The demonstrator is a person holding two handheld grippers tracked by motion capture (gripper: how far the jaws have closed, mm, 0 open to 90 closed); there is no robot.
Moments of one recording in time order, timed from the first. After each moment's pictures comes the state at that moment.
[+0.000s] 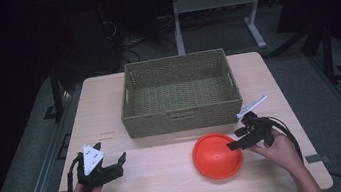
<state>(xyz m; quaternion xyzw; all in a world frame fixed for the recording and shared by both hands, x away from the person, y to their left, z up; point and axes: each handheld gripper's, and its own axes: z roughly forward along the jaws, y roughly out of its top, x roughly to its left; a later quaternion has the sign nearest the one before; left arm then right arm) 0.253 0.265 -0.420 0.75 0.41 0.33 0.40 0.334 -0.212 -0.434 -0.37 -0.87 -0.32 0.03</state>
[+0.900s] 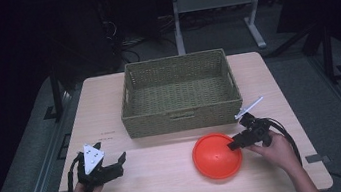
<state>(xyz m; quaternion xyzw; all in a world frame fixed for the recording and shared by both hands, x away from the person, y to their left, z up) 0.254 0.265 -0.420 0.75 0.41 0.33 0.40 0.343 -0.212 -0.450 -0.38 -0.87 -0.30 0.07</state>
